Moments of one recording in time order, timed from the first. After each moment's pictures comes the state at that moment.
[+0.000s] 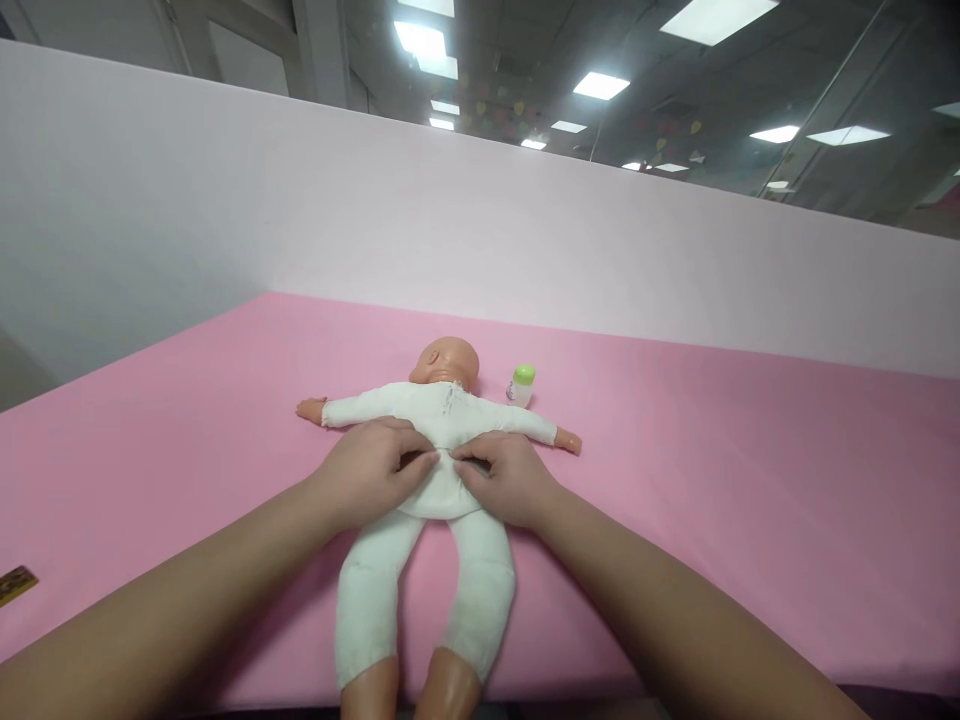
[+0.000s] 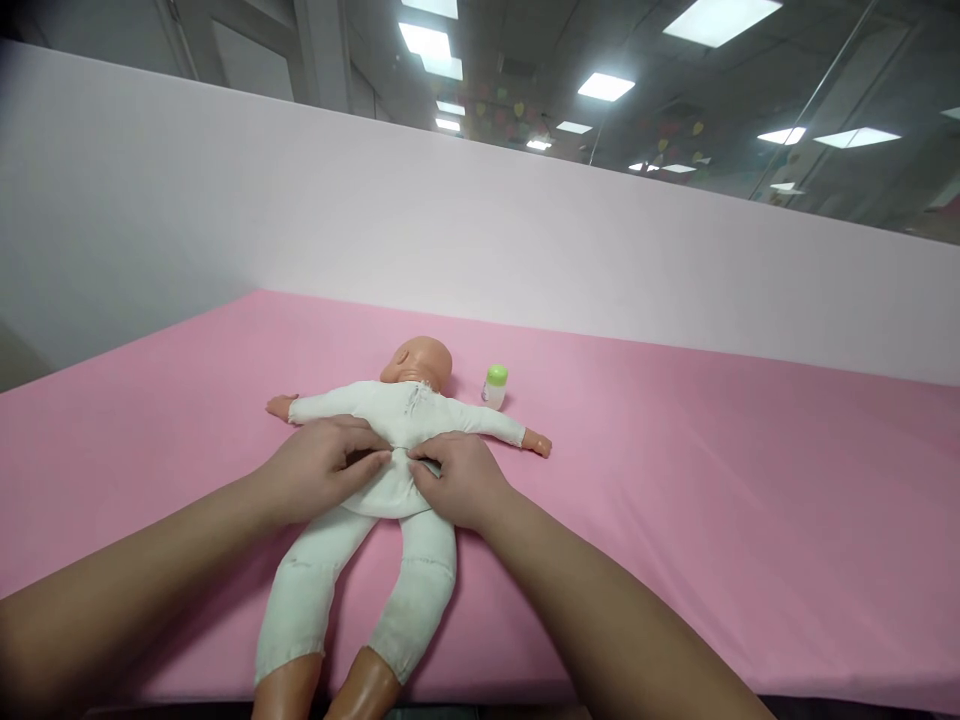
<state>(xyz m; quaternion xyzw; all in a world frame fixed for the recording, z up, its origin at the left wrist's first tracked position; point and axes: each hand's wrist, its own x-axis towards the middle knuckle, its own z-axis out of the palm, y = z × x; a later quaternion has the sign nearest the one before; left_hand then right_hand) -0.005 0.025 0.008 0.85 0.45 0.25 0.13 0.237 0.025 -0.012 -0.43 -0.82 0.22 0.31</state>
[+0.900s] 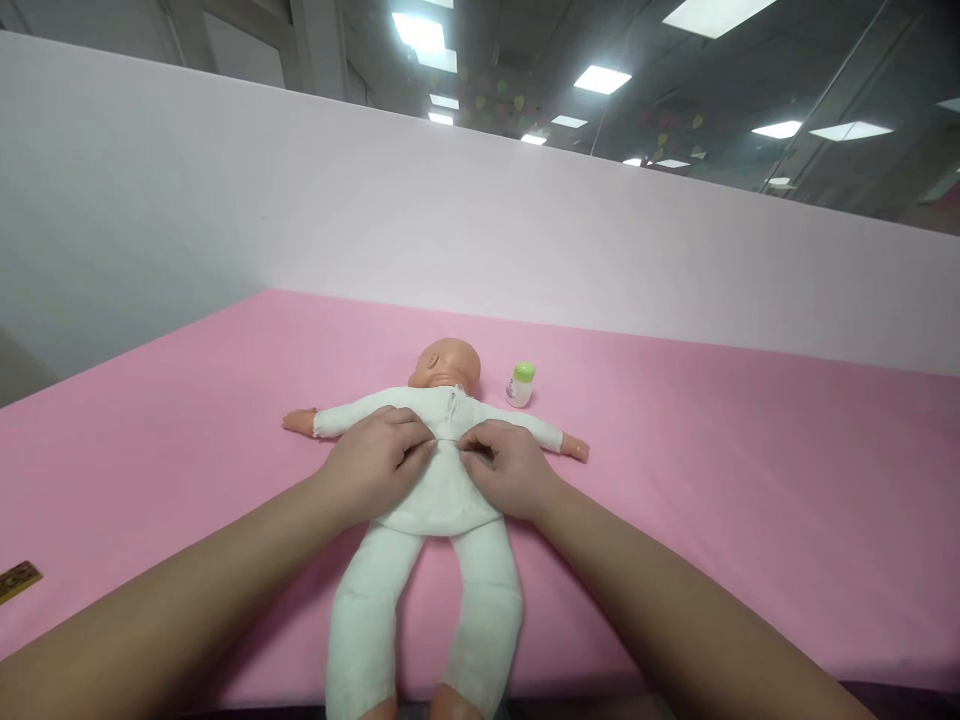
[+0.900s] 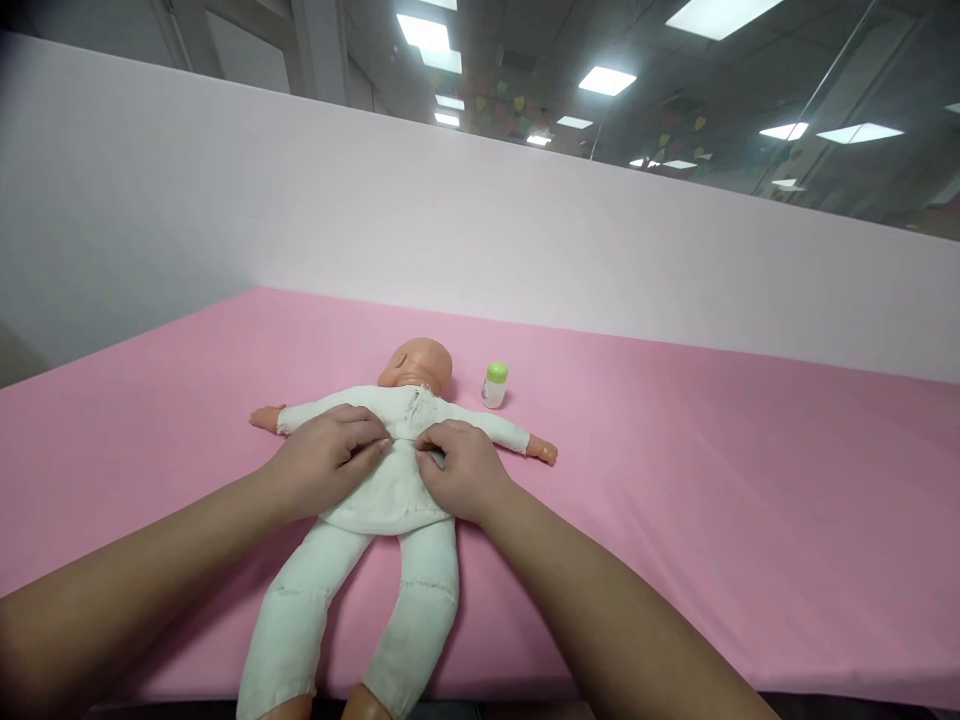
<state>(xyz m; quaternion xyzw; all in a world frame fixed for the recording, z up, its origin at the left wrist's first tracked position) -0.004 0.033 -0.003 0.85 0.44 0.27 0.11 0.237 0.032 -0.016 -0.44 -0.81 0.19 0.33</state>
